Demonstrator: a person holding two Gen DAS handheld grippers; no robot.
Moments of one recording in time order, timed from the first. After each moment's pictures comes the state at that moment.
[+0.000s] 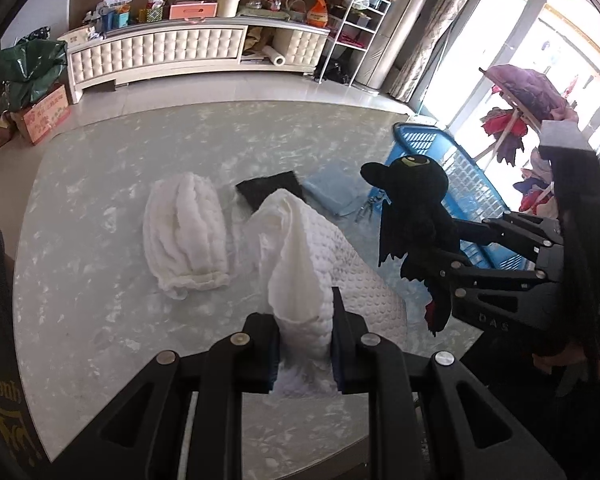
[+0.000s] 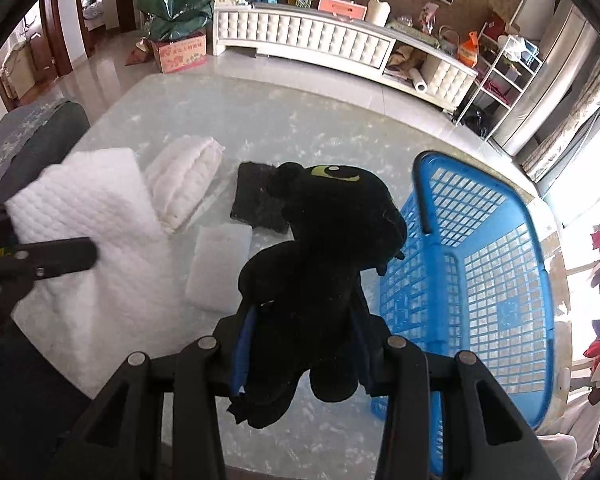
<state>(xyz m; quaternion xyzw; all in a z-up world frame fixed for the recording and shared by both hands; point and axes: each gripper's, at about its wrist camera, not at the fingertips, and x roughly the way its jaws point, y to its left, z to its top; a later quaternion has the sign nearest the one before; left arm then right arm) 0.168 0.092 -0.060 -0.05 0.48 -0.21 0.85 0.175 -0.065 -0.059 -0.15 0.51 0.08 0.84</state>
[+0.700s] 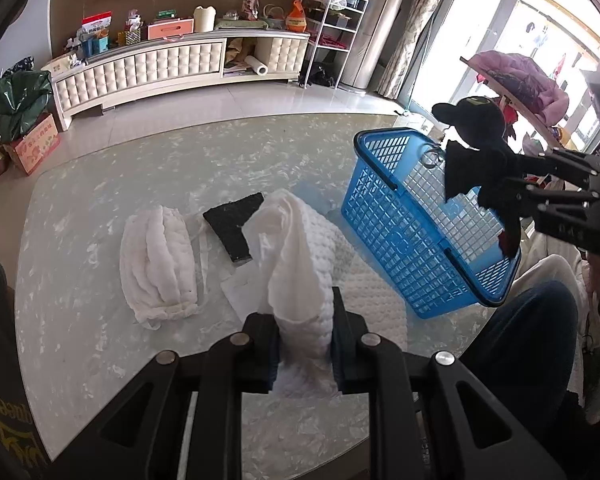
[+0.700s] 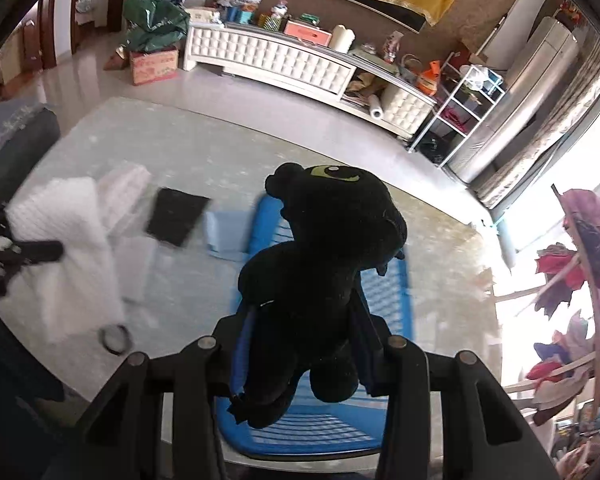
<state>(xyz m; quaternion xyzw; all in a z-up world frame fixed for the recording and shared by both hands) 0.173 0.050 -0.046 -0.01 0.47 -0.22 0.85 0.183 -0.151 -0.012 -0.22 0.47 0.03 0.85</state>
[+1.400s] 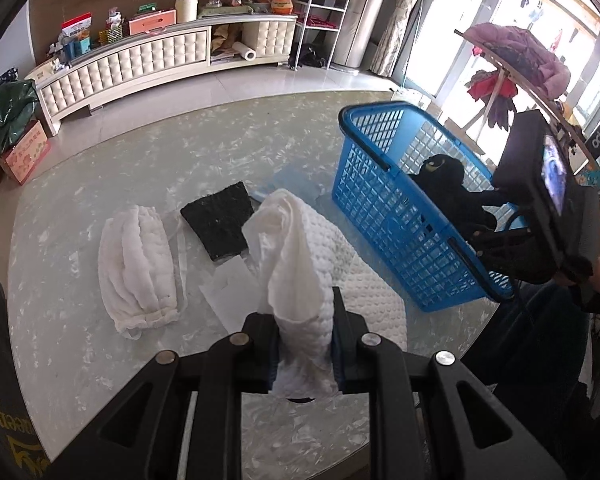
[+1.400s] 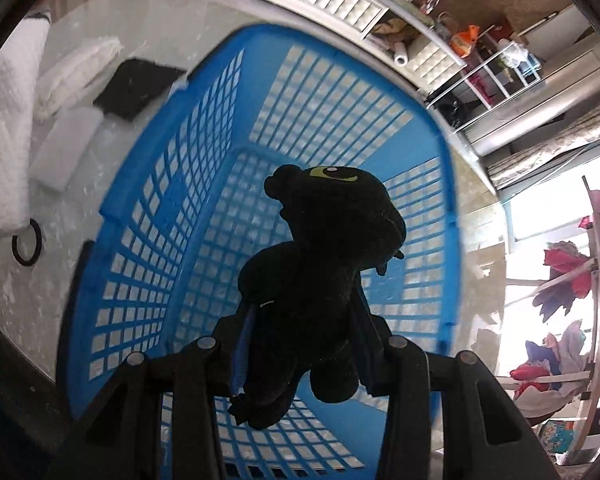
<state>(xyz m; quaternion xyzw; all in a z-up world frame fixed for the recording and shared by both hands) 0.186 0.019 -0.058 0.02 0.50 -0.23 0.84 0.192 -0.180 -0.108 -0.29 0.56 0.03 0.77</state>
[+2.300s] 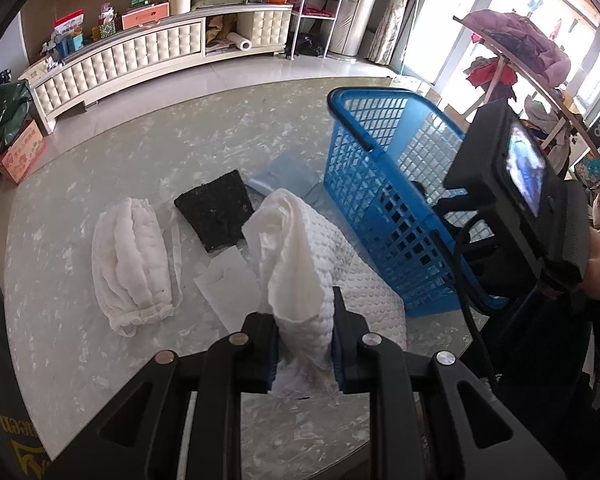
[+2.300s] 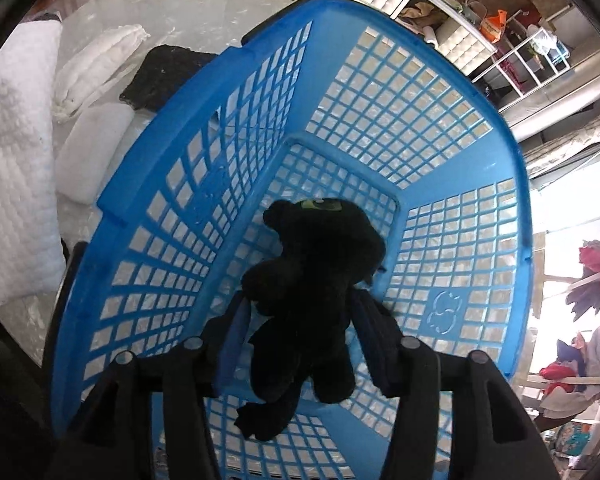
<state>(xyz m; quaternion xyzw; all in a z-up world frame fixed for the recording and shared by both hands) 0.189 0.015 -0.067 0.03 0.51 -0.23 0.83 0.179 -0.143 -0.106 -0.26 0.59 0.06 0.76</state>
